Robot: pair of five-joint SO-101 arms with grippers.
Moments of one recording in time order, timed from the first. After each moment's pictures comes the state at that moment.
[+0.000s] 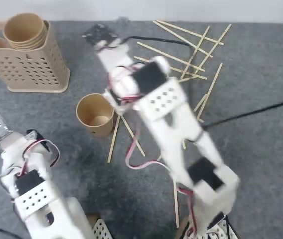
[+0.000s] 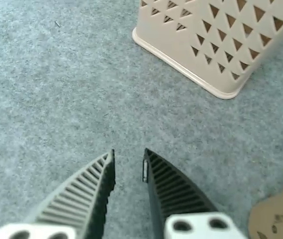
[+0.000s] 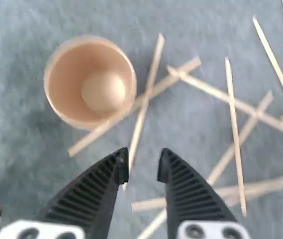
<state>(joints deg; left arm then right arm) -39.6 -62.6 79.3 38.1 11.0 -40.2 11.8 -39.6 100.7 5.6</state>
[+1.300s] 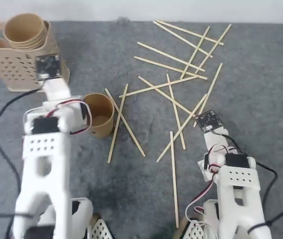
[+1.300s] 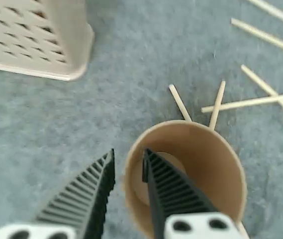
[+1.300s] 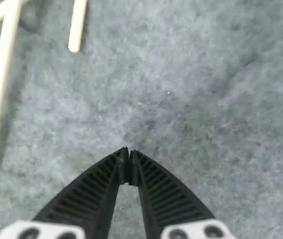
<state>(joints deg) -10.7 -28.6 44.3 53.0 7.8 1.0 -46.9 73.4 57.8 26.5</state>
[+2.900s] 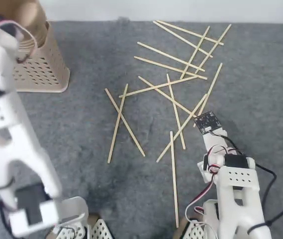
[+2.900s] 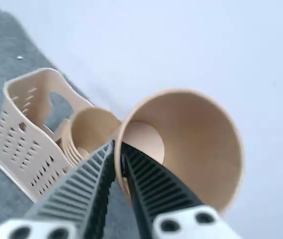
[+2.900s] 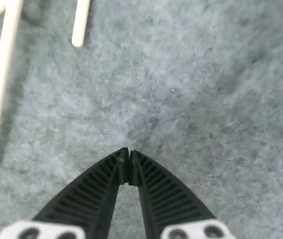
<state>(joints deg) -25.8 -2.9 -29.8 70.3 41.5 0.7 -46.9 74.1 57.8 26.9</state>
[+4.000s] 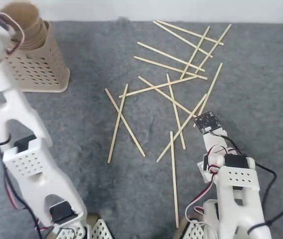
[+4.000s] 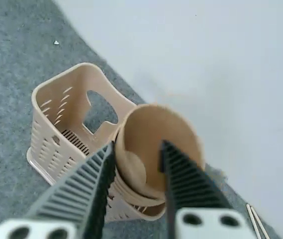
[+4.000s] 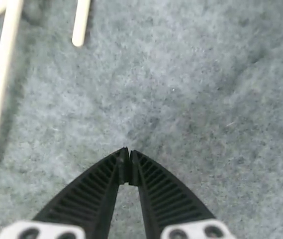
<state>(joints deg) -29.8 36.4 -80.5 90.2 34.3 0.7 -46.9 74.1 57.8 26.9</state>
